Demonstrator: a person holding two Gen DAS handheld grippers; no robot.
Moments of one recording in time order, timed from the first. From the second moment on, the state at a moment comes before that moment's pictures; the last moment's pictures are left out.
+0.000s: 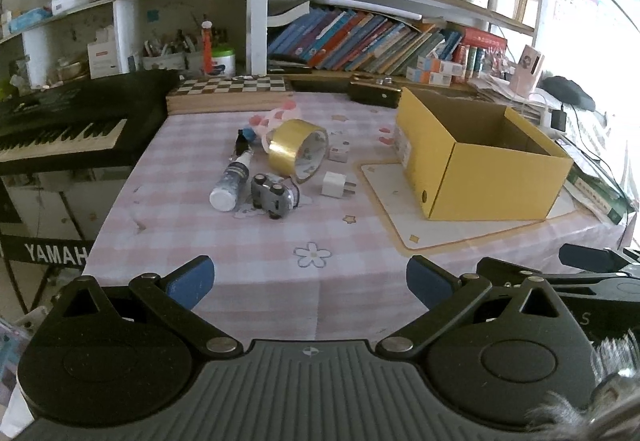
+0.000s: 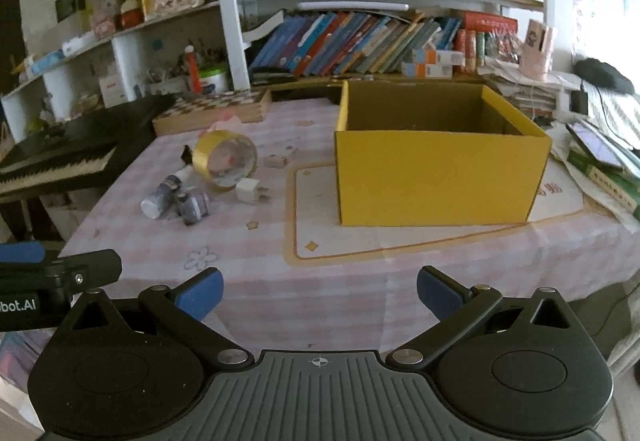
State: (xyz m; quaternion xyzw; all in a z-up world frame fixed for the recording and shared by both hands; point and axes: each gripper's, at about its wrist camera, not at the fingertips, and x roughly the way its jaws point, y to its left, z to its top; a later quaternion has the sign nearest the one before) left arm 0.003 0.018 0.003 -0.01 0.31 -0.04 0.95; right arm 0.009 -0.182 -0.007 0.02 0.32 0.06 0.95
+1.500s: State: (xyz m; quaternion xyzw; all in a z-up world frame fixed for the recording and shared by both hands) left arm 0.152 0.085 -0.038 -0.05 0.38 0.05 0.92; right arm 0.172 -0.095 -0.039 -0.07 0.36 0.19 0.91
